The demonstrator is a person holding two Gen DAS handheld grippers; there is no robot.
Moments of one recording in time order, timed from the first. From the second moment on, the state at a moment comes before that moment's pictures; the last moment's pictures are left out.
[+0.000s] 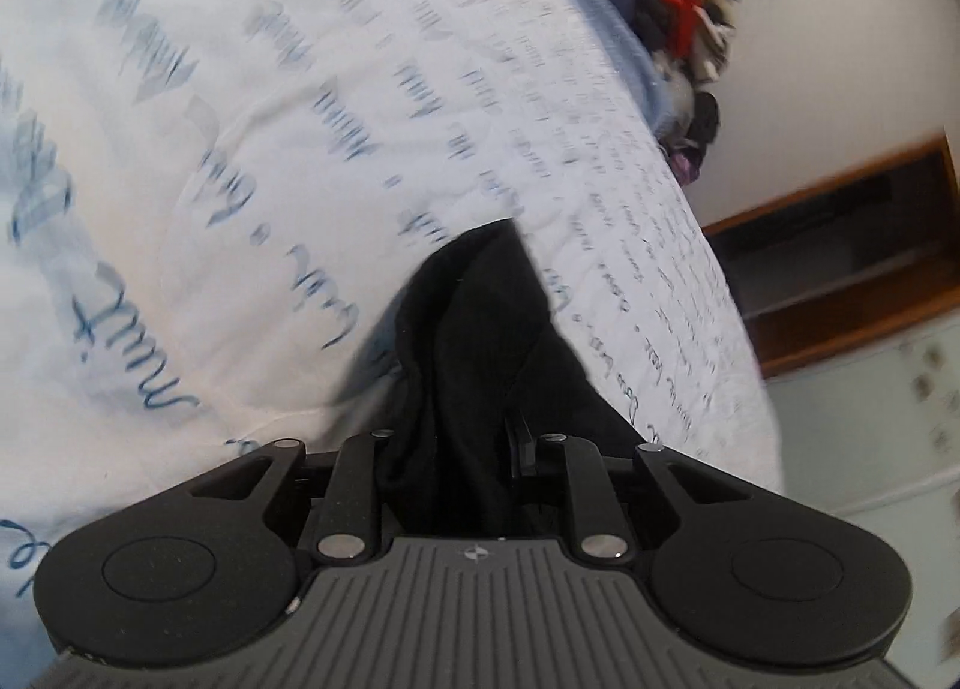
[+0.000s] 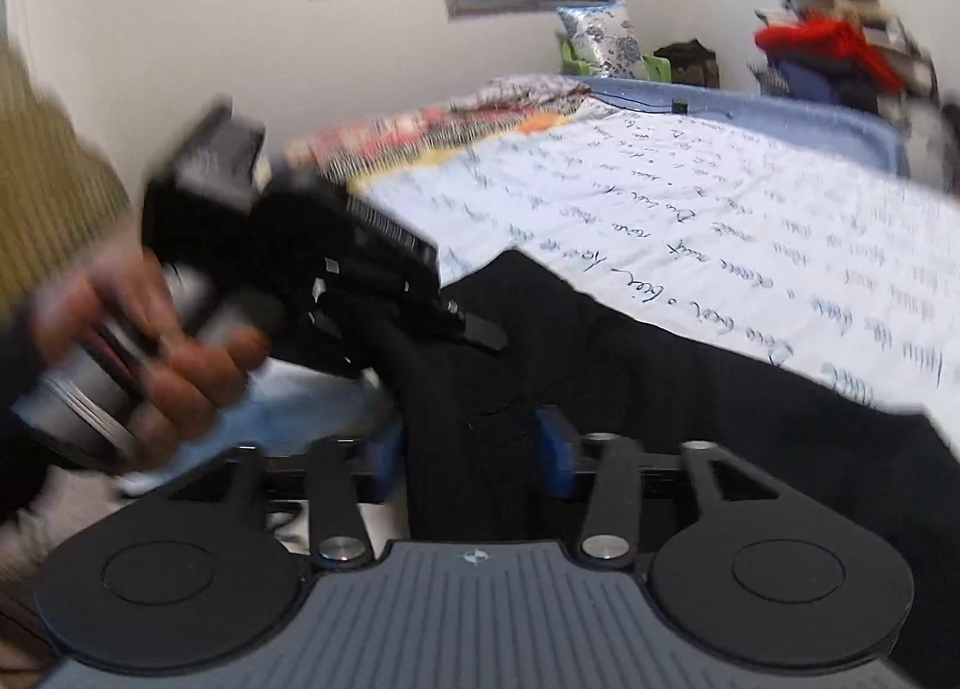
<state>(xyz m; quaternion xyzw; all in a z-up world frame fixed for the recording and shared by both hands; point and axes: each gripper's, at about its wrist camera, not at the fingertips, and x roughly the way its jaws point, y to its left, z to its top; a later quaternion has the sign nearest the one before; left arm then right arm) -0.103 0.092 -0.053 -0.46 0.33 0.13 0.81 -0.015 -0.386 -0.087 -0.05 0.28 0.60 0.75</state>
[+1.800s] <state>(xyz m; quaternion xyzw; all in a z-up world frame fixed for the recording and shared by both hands) -0.090 -0.126 -0.021 -0.28 0.30 -0.01 0.91 0.142 -0.628 -0.143 0.28 0.58 0.41 0.65</state>
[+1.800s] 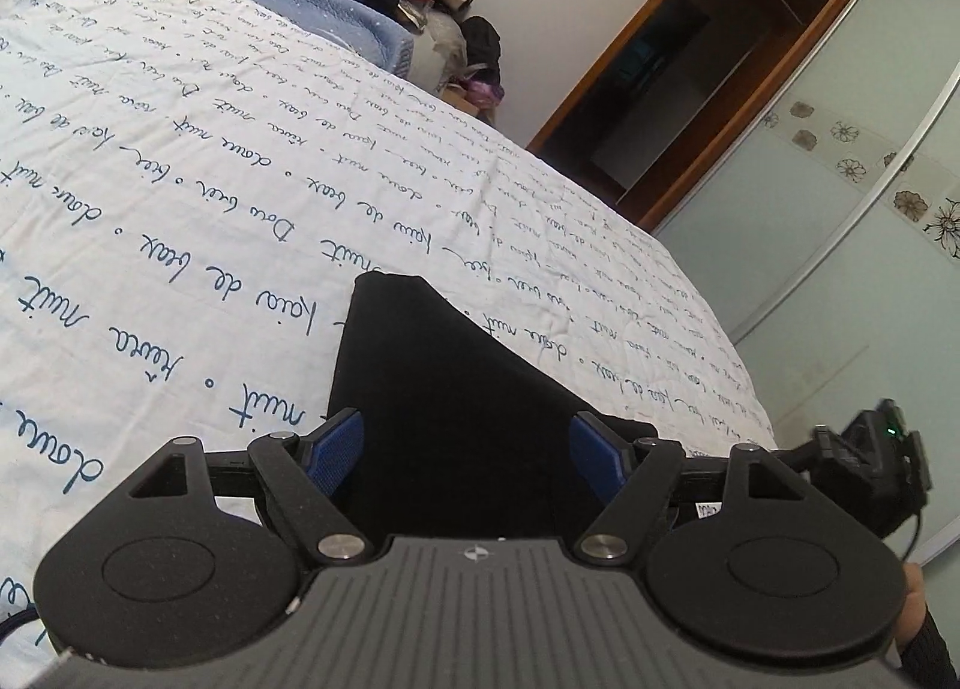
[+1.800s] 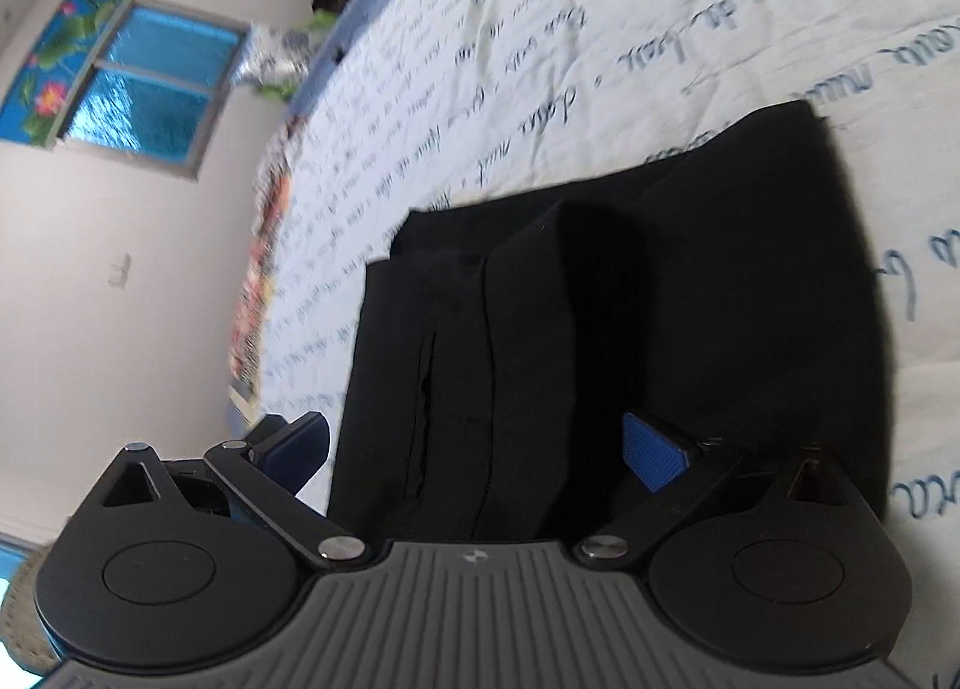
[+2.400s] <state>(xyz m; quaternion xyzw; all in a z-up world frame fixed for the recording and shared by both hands) -0.091 -0.126 -0.024 -0.28 0.31 -0.01 0.91 0.108 -0.614 -0.165 0.29 0.51 0.43 0.69</state>
